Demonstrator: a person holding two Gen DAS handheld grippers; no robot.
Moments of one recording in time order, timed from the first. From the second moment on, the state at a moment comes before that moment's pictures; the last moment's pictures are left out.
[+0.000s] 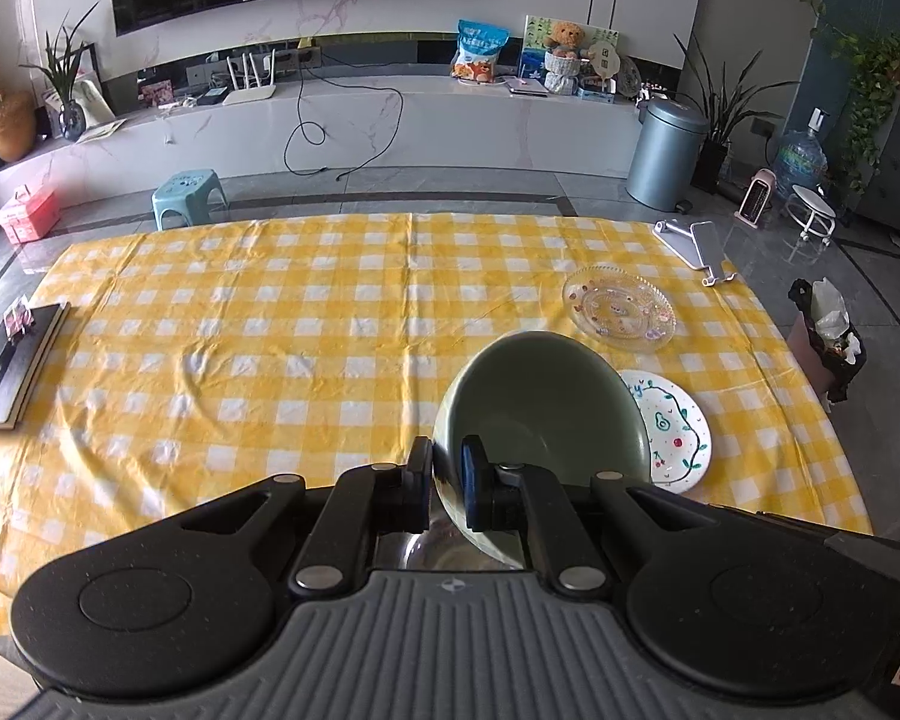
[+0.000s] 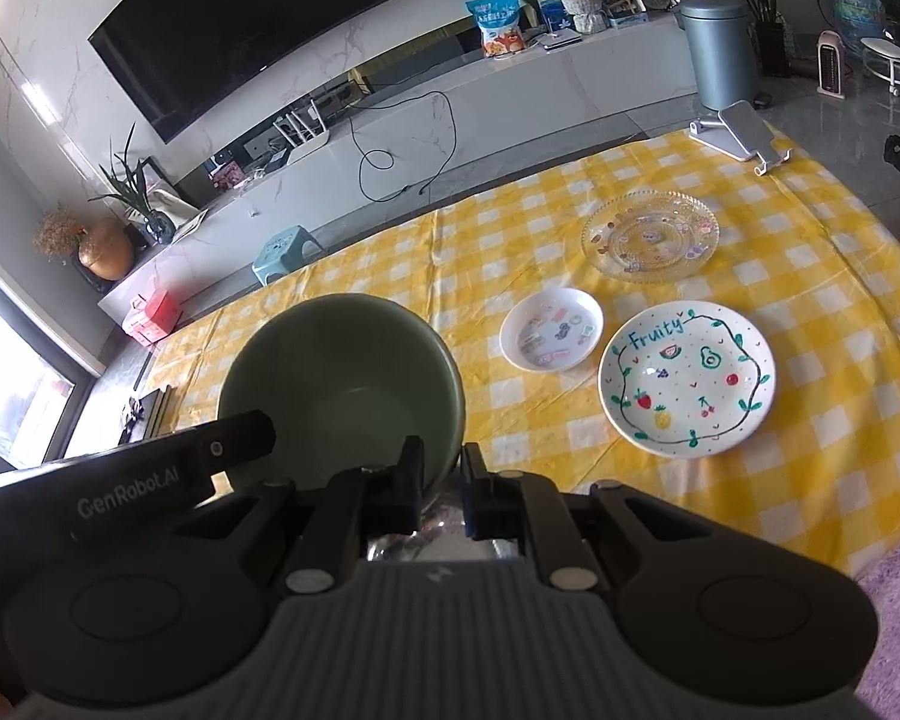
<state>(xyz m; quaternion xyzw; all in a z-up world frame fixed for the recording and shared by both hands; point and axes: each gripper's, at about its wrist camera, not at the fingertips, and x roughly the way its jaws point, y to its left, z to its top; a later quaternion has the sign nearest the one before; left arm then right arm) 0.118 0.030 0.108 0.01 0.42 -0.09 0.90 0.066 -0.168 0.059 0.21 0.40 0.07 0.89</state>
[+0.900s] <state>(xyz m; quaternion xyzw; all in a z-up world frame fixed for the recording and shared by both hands) 0.115 0.063 0.036 -0.04 0.52 -0.10 0.85 0.070 -0.151 0.010 0.19 0.48 0.05 0.86</state>
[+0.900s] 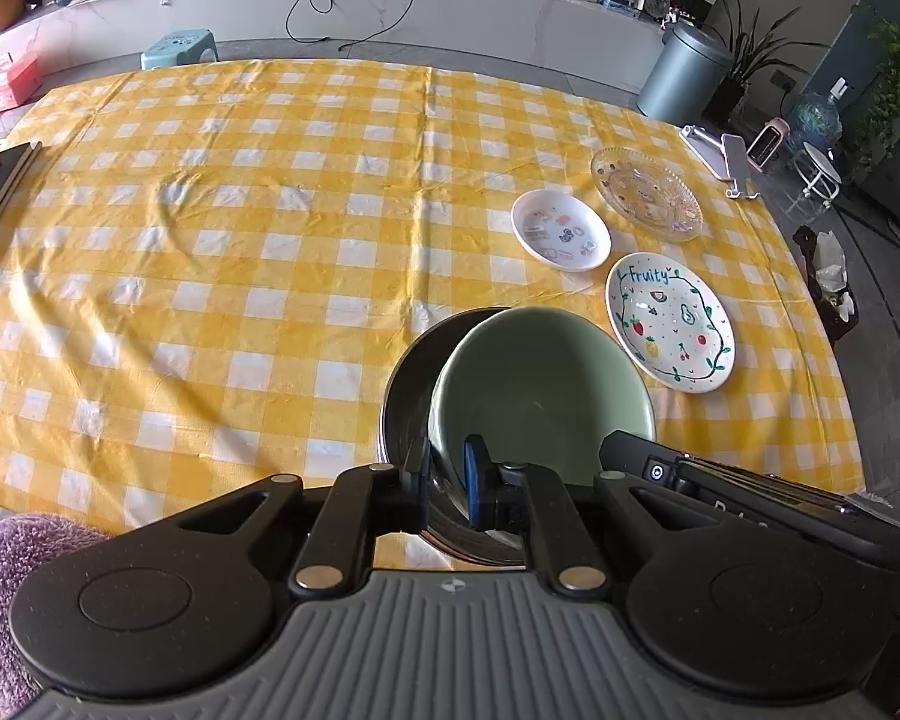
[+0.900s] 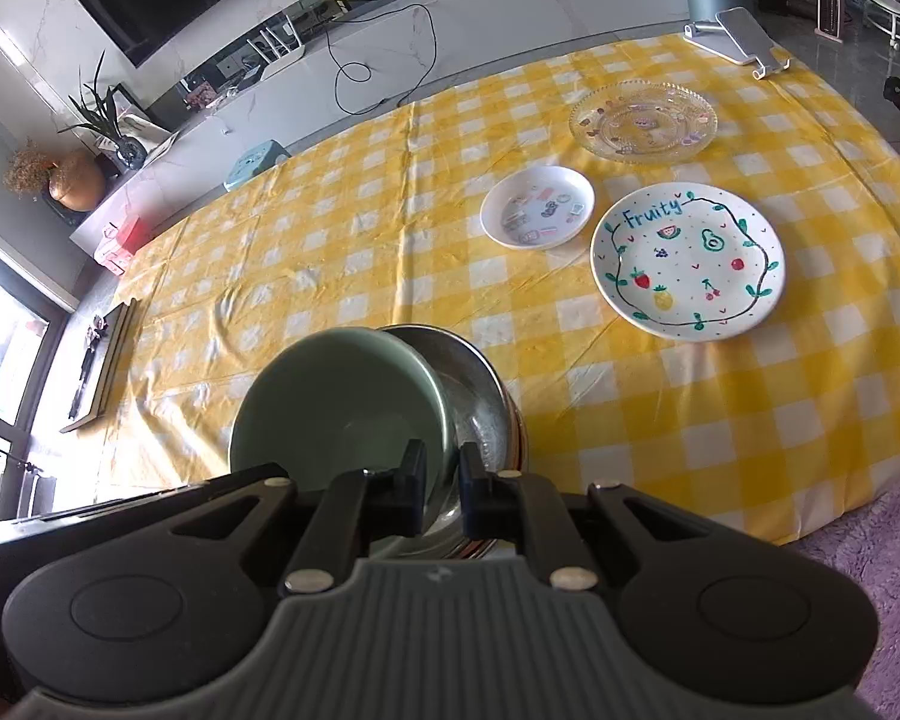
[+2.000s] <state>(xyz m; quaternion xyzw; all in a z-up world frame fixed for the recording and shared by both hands) 0.134 0.050 0.017 0.04 0.53 -0.11 0.84 0.083 -0.142 -0.005 0.16 0.47 0.05 0.87</state>
